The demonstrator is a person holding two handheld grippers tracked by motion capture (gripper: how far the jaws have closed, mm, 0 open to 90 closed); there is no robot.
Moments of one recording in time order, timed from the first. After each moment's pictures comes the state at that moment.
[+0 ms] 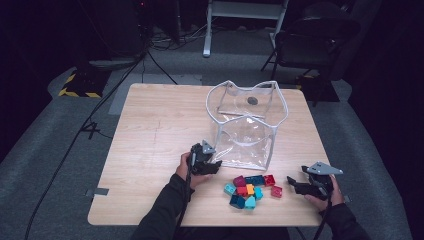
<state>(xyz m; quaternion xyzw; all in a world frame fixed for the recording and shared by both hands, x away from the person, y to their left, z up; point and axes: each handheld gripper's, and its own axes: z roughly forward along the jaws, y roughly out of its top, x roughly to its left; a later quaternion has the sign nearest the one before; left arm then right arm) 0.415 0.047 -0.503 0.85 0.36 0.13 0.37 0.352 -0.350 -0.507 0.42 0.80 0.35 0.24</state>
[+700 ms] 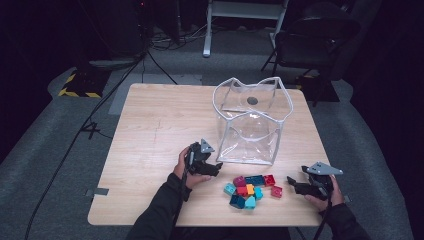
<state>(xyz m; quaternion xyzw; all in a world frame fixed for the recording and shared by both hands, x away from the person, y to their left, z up) 0.402 0.067 -0.493 0.86 0.34 0.13 0.36 0.352 -0.350 -0.507 0.42 0.80 0.35 0.24</state>
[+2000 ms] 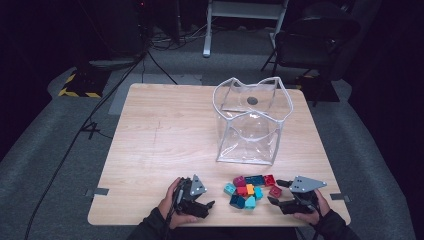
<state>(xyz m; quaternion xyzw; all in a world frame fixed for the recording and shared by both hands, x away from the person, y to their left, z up) 0.299 0.073 -0.506 0.88 0.29 0.12 0.35 0.313 -0.290 -0.500 0.26 0.86 0.41 0.15</state>
